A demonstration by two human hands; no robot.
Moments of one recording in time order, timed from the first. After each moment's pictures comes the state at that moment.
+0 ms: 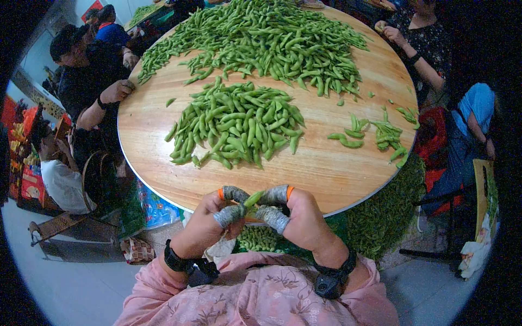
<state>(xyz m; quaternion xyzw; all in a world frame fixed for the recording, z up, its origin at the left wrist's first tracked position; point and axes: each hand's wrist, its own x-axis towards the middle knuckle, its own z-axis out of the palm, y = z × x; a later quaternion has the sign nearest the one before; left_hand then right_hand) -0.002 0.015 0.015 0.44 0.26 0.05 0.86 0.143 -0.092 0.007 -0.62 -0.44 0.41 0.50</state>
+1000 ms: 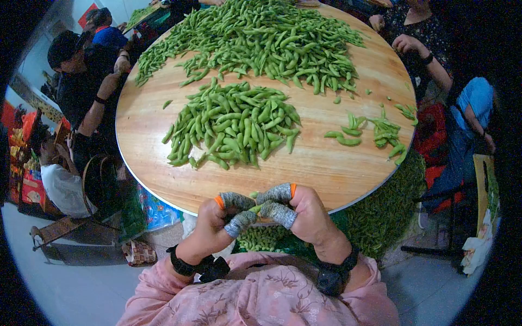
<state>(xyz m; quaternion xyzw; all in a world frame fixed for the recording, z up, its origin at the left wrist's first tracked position) 0.008 0.002 0.001 0.73 0.15 0.22 0.63 0.154 -0.095 0.008 -0.53 -0.34 0.51 0.59</state>
